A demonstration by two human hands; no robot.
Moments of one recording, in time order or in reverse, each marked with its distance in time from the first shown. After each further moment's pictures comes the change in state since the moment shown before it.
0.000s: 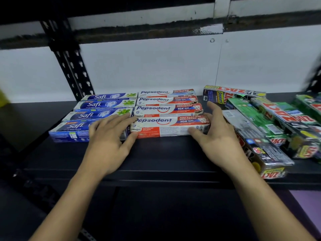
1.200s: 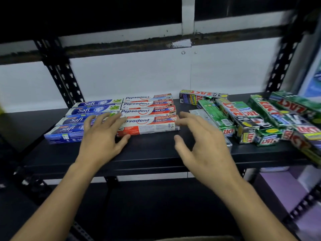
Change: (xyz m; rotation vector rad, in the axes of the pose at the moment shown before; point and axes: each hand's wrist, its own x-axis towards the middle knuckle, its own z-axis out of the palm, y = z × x) left_hand -0.004 0.038 -0.015 0.260 0.018 0.130; right_hand -0.085 -0.026 -0.062 -0.207 0.137 -0.412
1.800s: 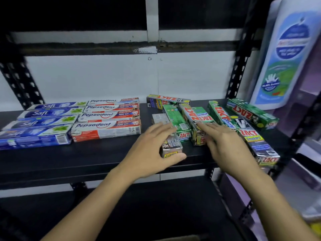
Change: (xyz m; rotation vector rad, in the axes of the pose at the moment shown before) left_hand 0.022 0.204 -0.008 -0.699 -0.205 0.274; right_hand -0.015 0.136 -0.097 -0.414 -0.182 0.096
